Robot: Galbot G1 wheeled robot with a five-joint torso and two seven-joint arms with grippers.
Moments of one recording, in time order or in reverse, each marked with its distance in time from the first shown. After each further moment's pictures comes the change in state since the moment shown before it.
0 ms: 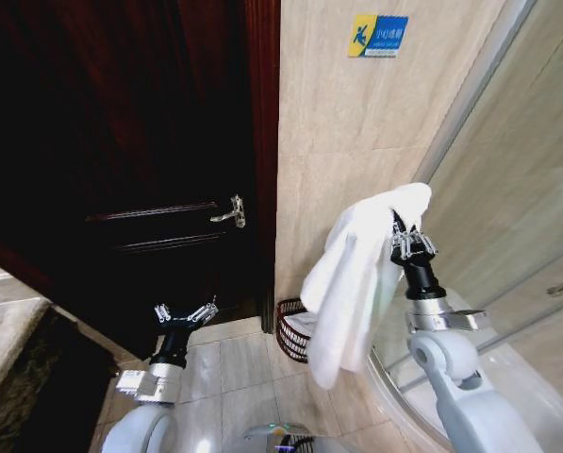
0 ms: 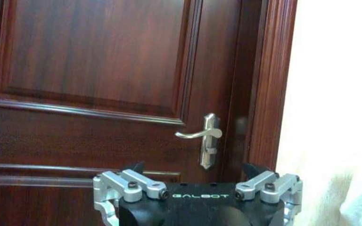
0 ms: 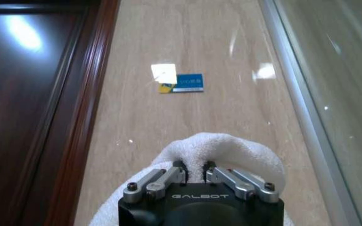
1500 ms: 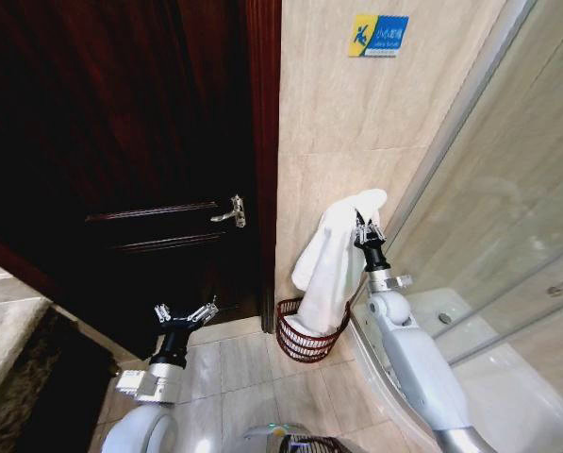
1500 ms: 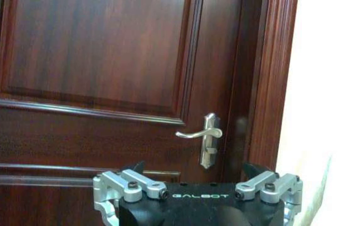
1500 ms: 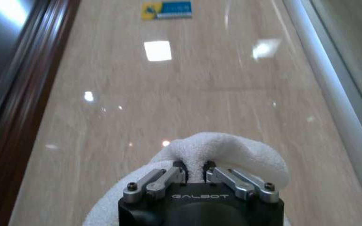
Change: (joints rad) left arm 0.000 0.000 0.000 0.000 0.000 0.000 0.000; right arm 0.389 0.119 -0.205 -0.602 -0.044 0.202 -0.101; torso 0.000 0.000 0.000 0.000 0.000
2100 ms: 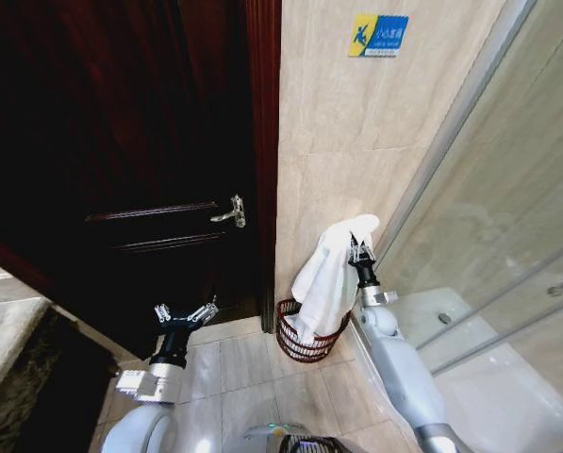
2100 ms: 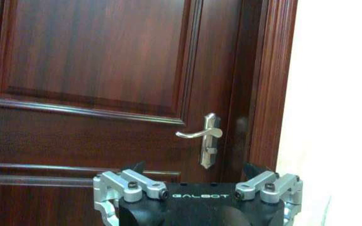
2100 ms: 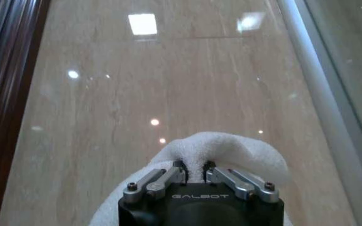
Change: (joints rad) left arm 0.000 0.000 0.000 0.000 0.000 0.000 0.000; right arm -0.046 0.079 0.033 -0.171 -0.023 0.097 -0.047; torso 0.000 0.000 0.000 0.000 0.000
